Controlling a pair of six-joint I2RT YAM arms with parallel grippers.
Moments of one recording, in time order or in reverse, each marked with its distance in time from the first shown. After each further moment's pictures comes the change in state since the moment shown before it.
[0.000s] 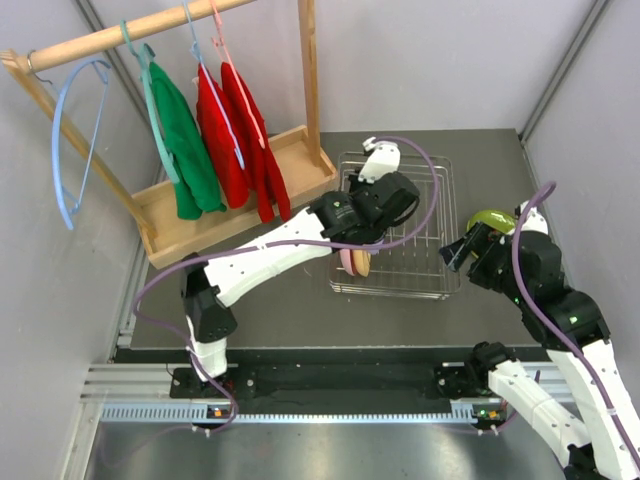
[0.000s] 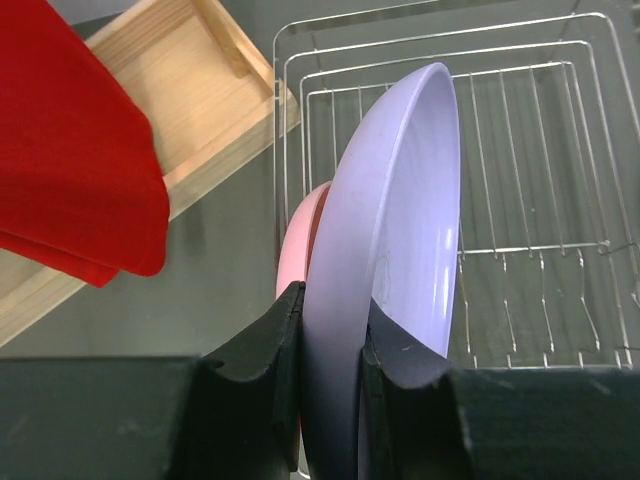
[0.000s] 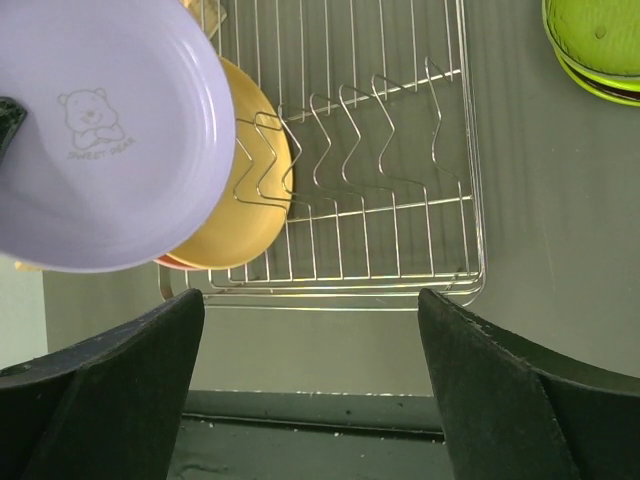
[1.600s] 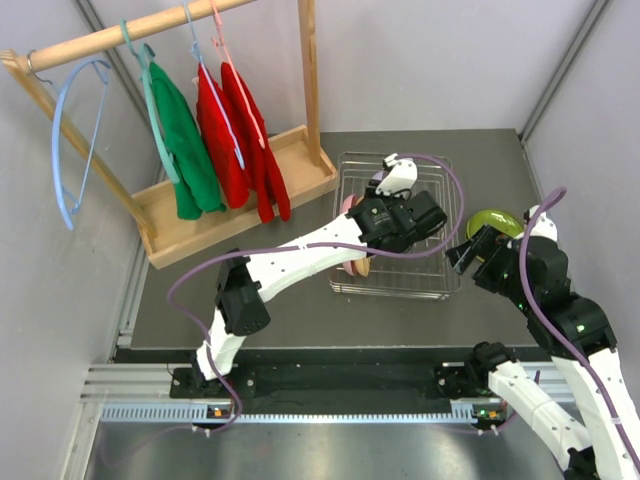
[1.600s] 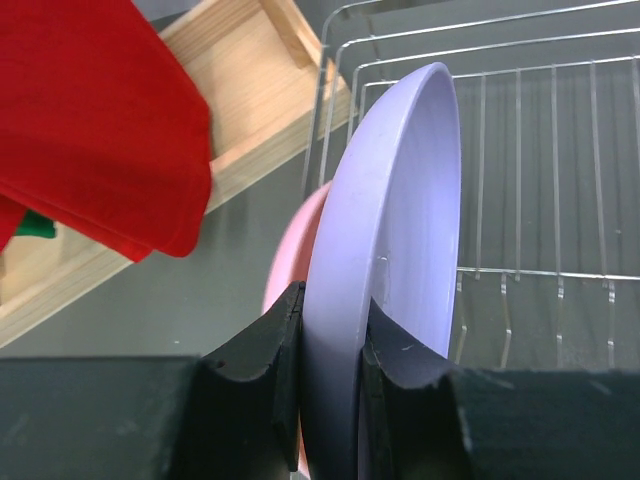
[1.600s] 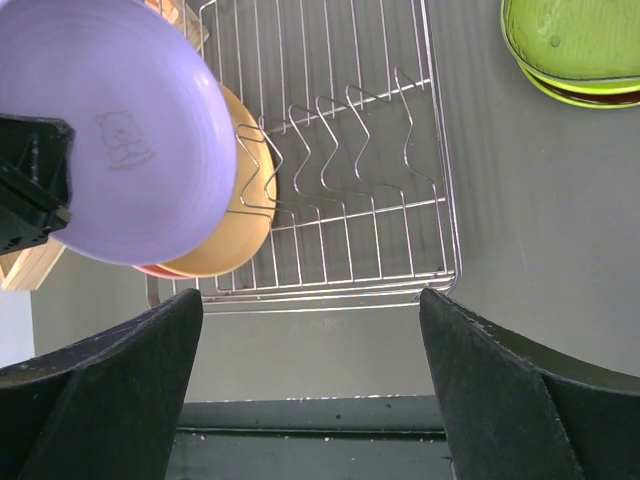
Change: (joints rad) left arm -0.055 0.238 0.196 -0.200 -0.233 -0.138; right arm 0.000 -0.034 0.013 -0.042 0.055 0.004
